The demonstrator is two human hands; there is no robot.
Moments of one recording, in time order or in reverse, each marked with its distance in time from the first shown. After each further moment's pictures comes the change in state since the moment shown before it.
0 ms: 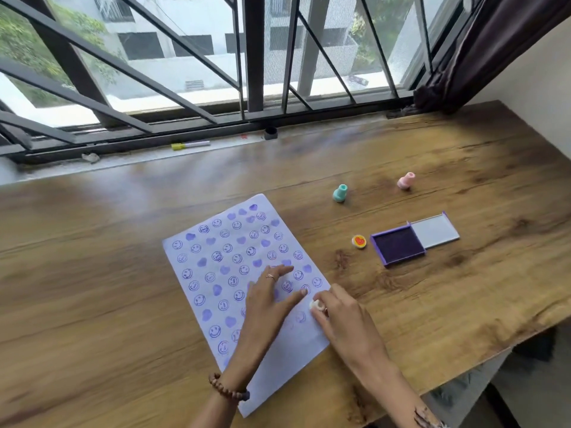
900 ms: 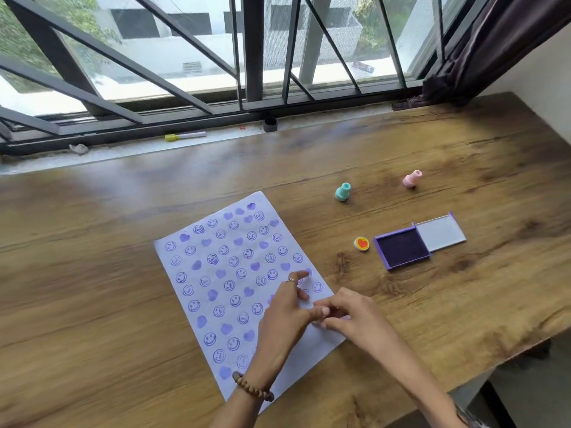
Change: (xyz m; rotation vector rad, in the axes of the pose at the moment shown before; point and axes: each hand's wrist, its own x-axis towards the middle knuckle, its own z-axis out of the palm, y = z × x) left_hand 0.009 0.015 0.024 -0.034 -0.208 -0.262; right_hand 0.021 0.026 -0.018 0.404 -0.257 0.106
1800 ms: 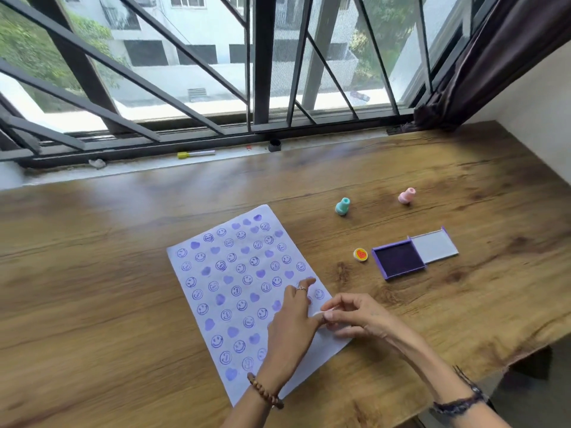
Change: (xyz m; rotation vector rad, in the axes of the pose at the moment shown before) left_hand -0.011 -0.001 0.006 0.207 0.066 0.157; right_hand 0.011 0.015 -0.014 0.631 -0.231 0.191
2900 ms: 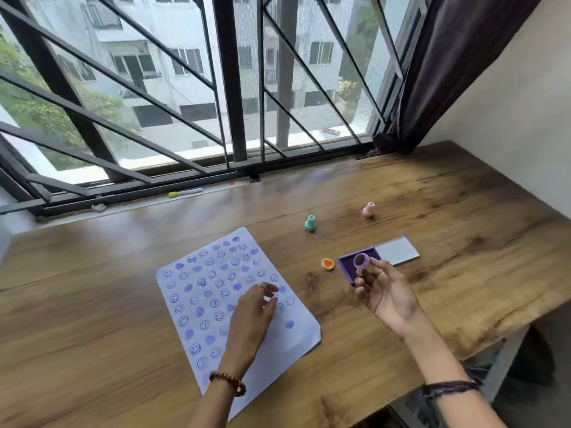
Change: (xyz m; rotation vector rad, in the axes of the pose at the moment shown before) left_hand 0.008 -0.005 -0.007 0.074 0.318 0.193; right_hand -0.044 -0.012 -0.067 0.825 0.160 -0.291
